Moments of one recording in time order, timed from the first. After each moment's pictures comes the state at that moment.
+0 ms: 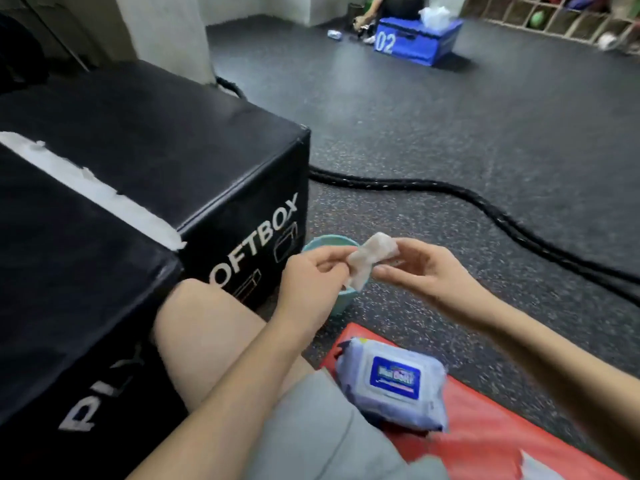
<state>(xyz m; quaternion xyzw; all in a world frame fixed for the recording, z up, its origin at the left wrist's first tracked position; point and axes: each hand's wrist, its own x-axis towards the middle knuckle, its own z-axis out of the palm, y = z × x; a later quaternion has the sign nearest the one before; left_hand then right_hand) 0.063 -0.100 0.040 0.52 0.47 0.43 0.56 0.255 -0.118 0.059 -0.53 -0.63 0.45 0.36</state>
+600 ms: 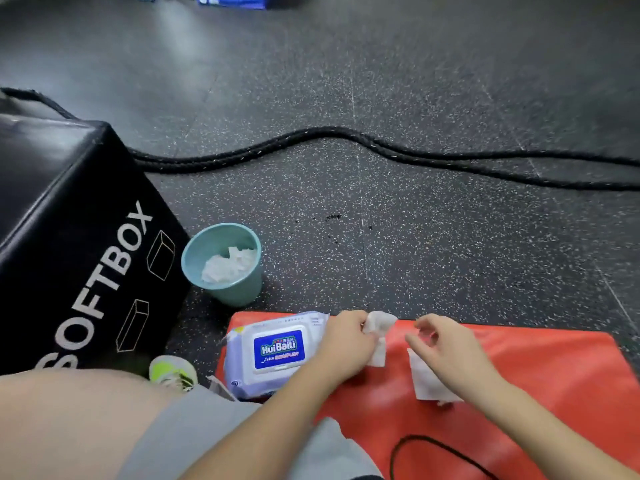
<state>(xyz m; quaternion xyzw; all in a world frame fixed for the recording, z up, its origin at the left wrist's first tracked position) 0.268 -0.213 -0.076 0.79 0.39 -0.01 0.47 0.407 -0.354 -0.079 -0.88 -0.37 0.21 0.19</state>
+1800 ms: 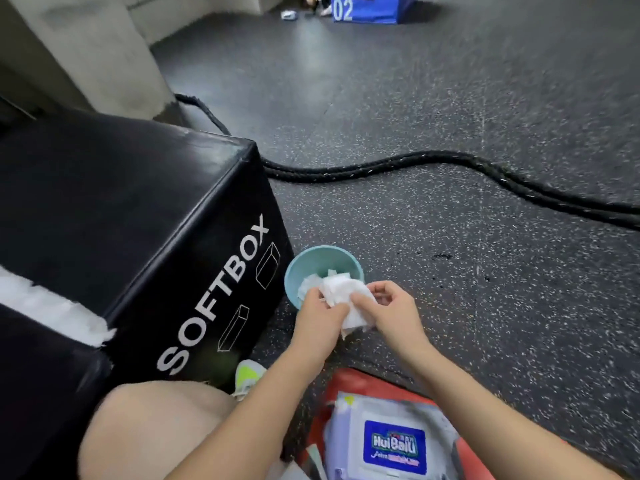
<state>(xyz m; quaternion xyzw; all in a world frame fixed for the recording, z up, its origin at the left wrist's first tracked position) 0.162 -0.015 -0.069 0.48 0.57 0.27 0.61 0.295 -0.054 -0.093 -0.67 -0.30 0.44 0.51</state>
